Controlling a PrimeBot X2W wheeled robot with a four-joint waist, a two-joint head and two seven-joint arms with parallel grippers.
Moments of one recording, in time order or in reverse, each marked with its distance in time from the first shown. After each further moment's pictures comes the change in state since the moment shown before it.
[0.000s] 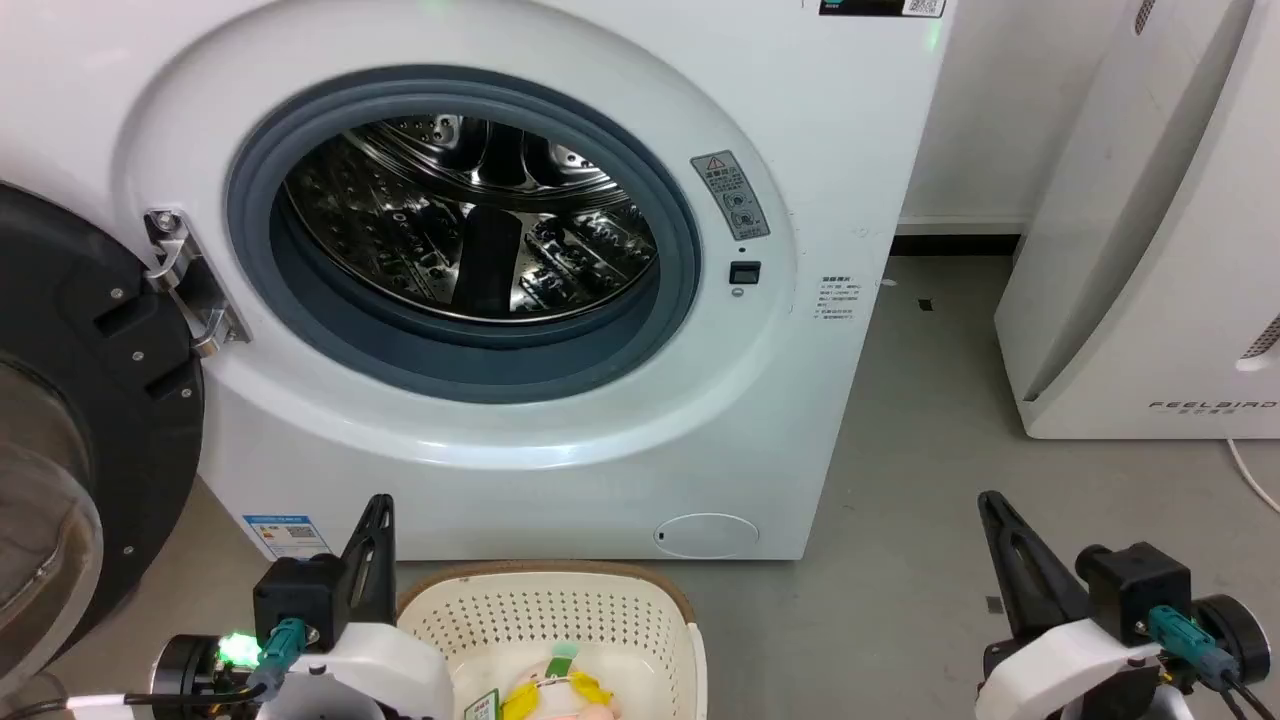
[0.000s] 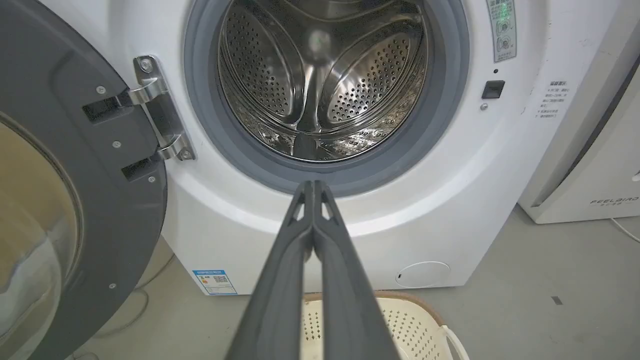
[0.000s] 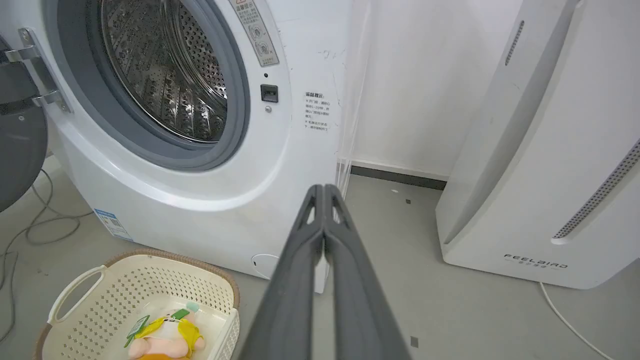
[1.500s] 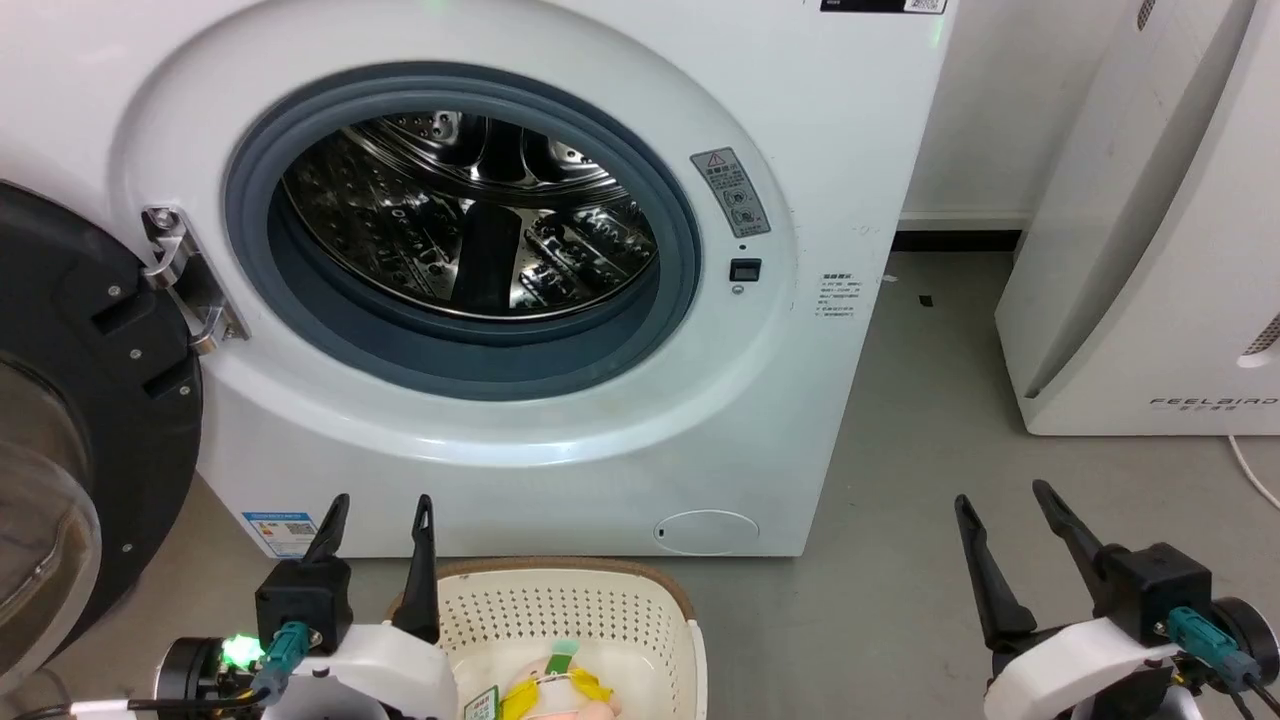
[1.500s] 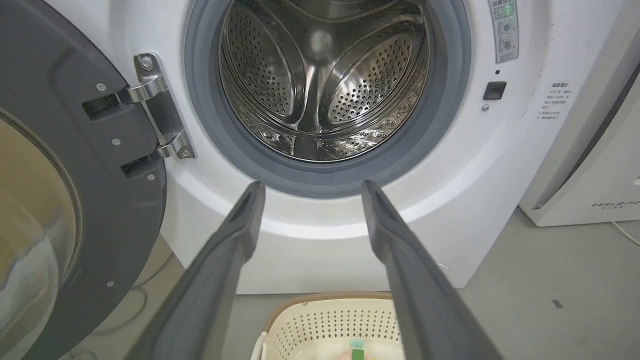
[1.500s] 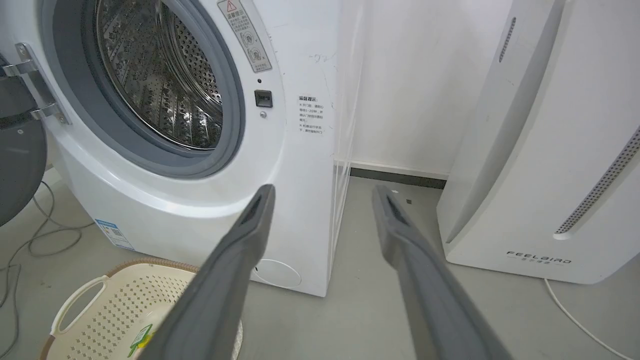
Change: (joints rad) left arm 0.000 0.000 -0.009 0.003 -0.005 0.017 -0.011; right arm 0.000 0.000 -0.014 0.000 0.028 0.000 -0.011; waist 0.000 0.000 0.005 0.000
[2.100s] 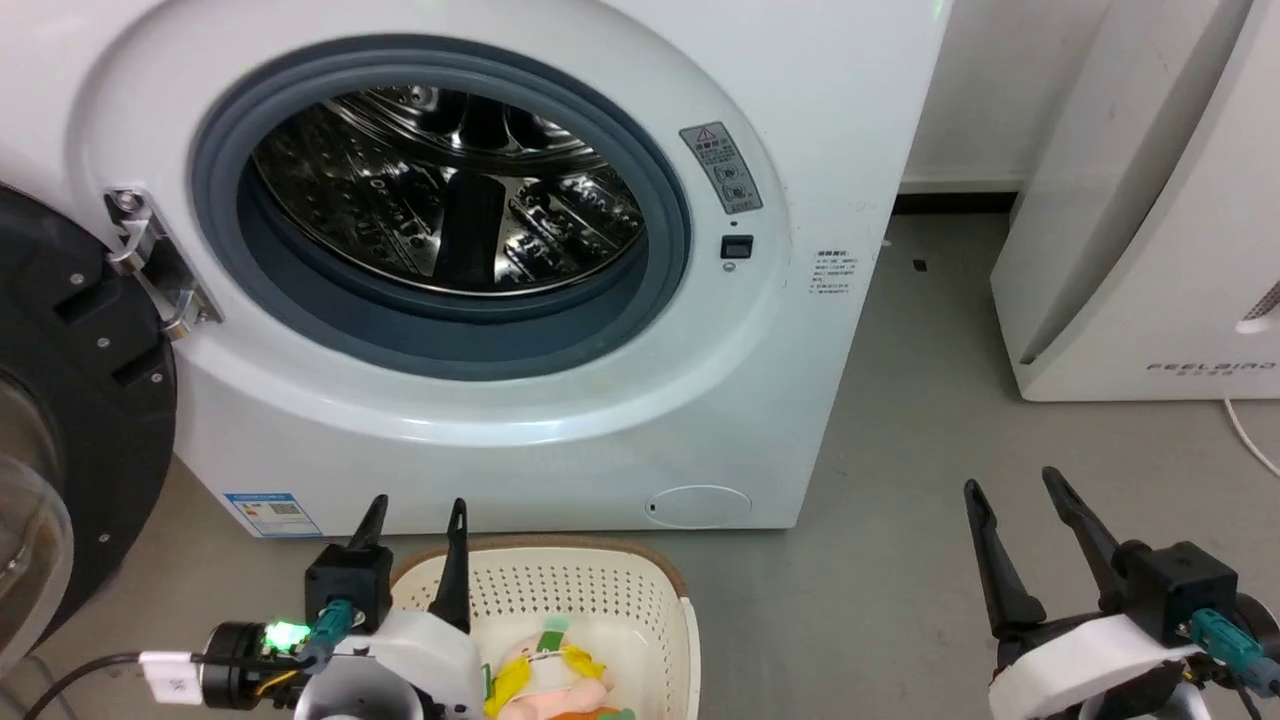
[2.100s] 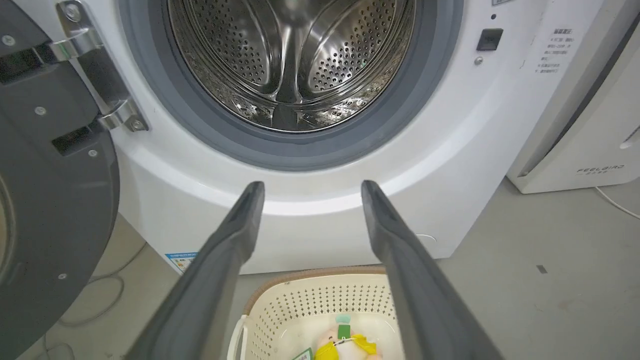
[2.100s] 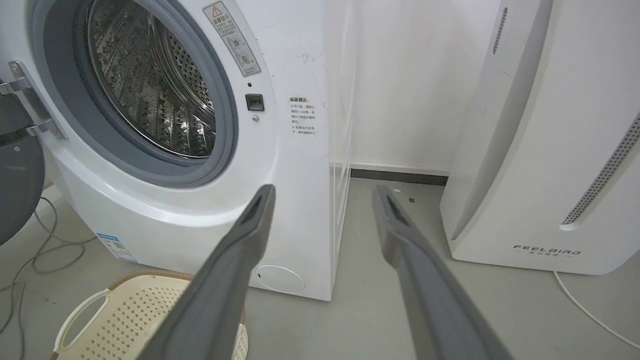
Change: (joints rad) left arm -0.067 0.000 -0.039 0.145 -0.006 0.000 -0.040; right arm -0.002 0.000 -0.006 -0.011 0.045 0.000 -0.039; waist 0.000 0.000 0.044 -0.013
